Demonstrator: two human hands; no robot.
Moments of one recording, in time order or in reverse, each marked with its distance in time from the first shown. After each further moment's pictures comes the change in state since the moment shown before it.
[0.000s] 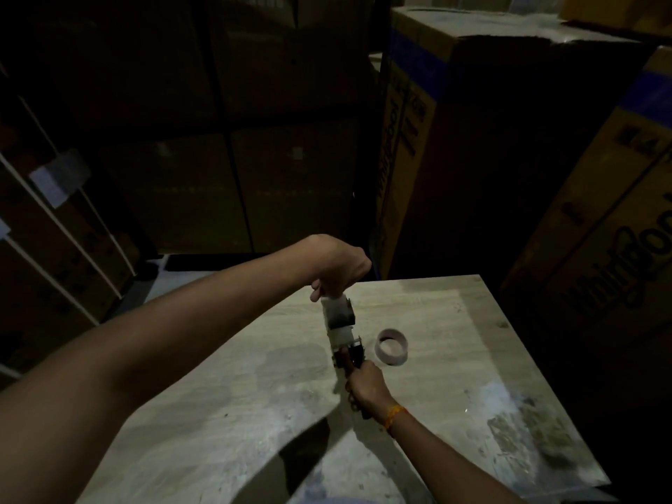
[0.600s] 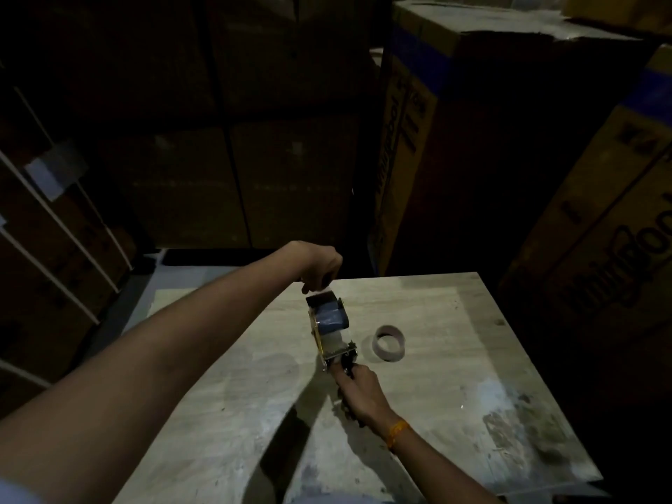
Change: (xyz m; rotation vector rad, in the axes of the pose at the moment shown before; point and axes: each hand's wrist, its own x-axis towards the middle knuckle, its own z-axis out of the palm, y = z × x) left_hand 0.054 -0.061 0.055 -0.123 0.054 -0.018; right_hand -0.041 -0.012 0.002 0.037 -0.039 -0.120
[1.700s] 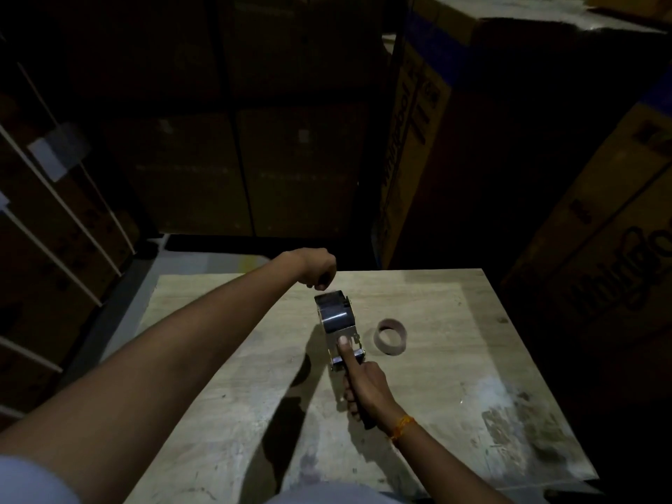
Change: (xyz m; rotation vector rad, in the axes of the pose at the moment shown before) left_hand 0.016 -0.020 0.047 -0.128 0.124 -0.021; right_hand -0.009 -0.008 -0.008 0.094 0.007 0.157
